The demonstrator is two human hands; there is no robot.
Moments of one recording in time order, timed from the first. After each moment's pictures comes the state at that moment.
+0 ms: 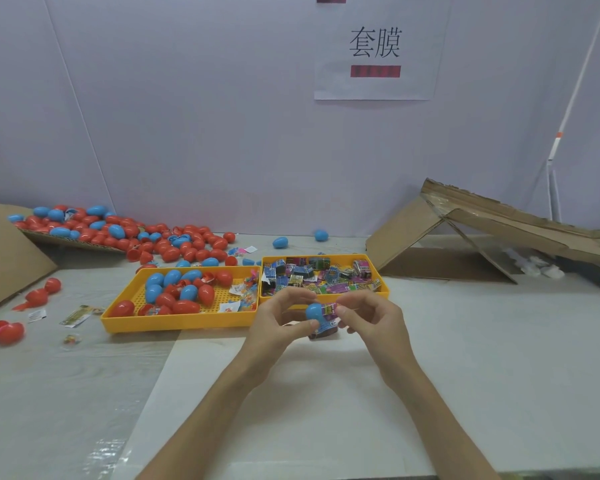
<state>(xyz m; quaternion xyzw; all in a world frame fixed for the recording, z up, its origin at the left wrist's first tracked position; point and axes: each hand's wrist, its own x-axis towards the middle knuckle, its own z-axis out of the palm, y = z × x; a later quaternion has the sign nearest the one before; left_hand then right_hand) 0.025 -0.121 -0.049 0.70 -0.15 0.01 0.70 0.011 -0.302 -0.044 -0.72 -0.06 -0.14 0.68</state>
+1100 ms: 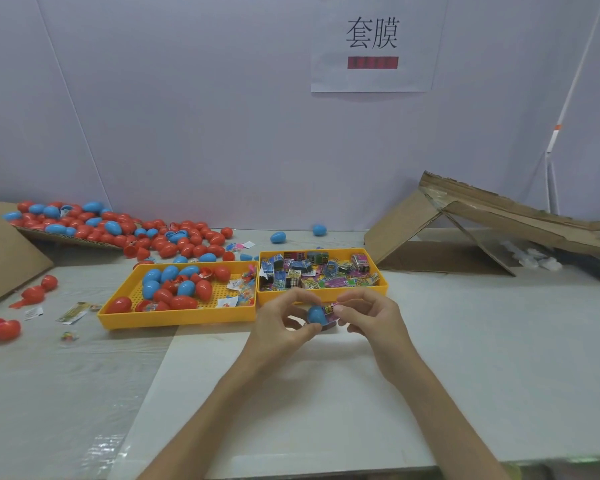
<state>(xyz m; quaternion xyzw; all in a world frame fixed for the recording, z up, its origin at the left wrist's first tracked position) 0.026 -0.124 -0.058 0.79 -0.20 0.09 0.58 0.012 -0.307 -0.045 -0.70 -0.04 -0.07 0.71</state>
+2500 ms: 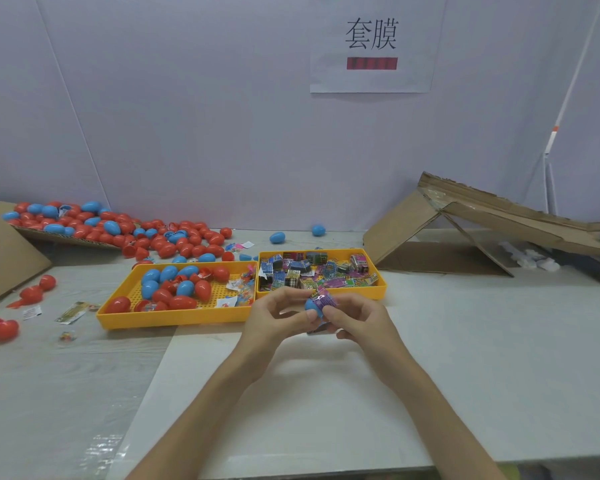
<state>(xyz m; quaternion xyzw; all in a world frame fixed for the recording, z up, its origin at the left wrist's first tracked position) 0.025 -0.120 -0.054 0.65 -0.13 -0.01 0.75 0.011 -0.301 -0.050 -0.71 -0.07 -0.02 0.70</state>
